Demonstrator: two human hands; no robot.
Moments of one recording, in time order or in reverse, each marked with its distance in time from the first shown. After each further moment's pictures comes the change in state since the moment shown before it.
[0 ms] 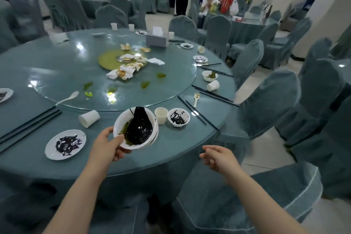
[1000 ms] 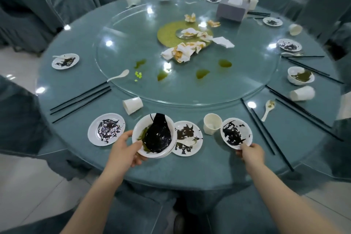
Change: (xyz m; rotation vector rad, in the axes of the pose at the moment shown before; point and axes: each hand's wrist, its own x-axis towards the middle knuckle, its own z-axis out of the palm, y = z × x) left_hand 0.098 -0.044 -0.021 0.033 0.272 -0.259; right_hand 0.267 0.001 0.097 -0.133 0.168 0.118
